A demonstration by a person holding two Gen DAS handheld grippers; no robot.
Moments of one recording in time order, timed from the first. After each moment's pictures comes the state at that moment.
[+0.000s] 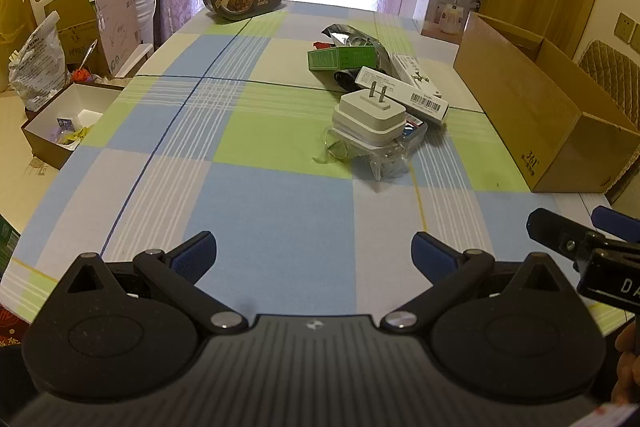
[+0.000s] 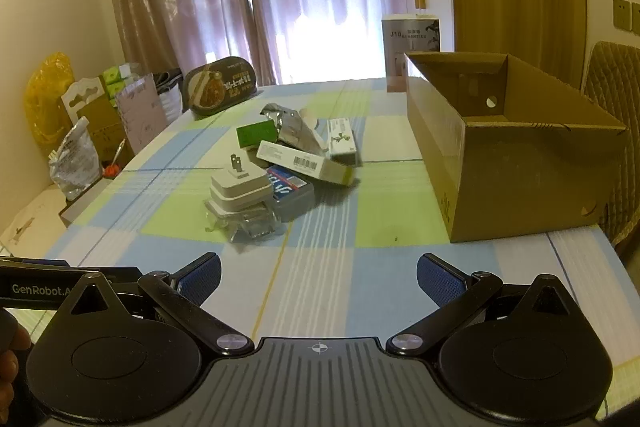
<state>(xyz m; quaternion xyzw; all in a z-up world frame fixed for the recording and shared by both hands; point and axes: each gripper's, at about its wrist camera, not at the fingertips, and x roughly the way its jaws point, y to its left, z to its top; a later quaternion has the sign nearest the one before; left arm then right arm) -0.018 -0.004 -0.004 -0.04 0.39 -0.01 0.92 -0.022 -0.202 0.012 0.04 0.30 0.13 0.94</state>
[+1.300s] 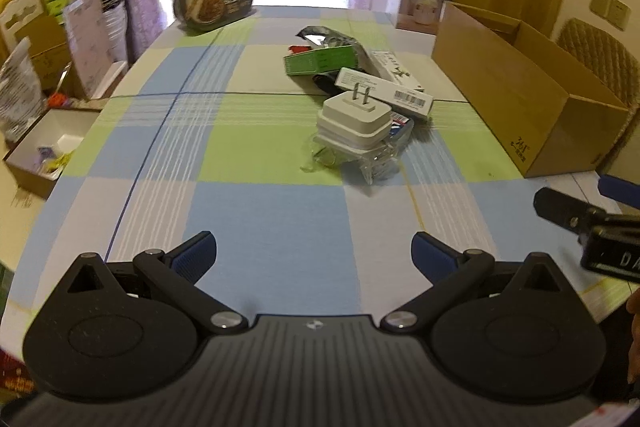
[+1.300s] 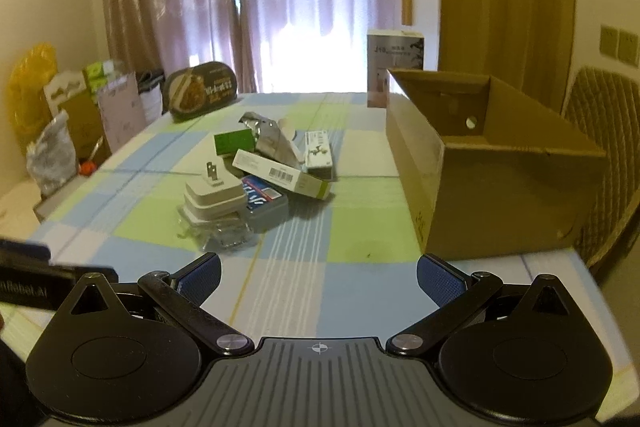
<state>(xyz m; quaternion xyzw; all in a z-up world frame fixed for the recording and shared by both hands) -0.001 0.003 -0.004 0.00 0.39 -0.06 0.92 -0.017 -0.199 0.015 -0.01 0.28 0.10 0.95</state>
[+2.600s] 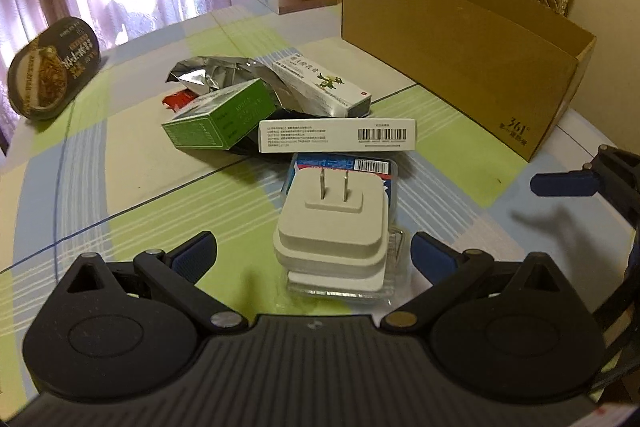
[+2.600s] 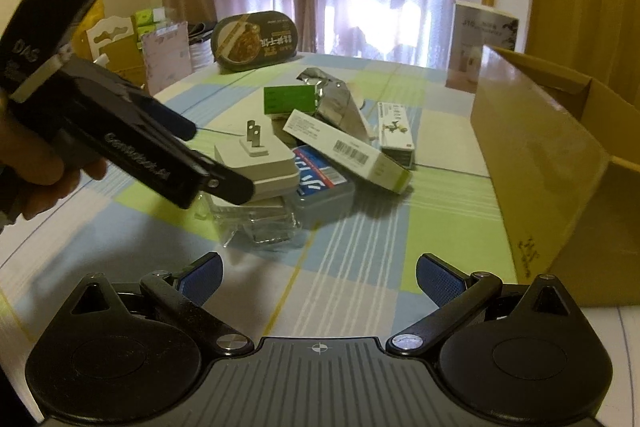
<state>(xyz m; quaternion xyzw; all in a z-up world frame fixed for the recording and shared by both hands) 0.166 -0.012 -0.035 0.12 0.39 -0.27 0.88 0.066 -0.155 -0.041 -0.06 0.32 0.18 0.93</state>
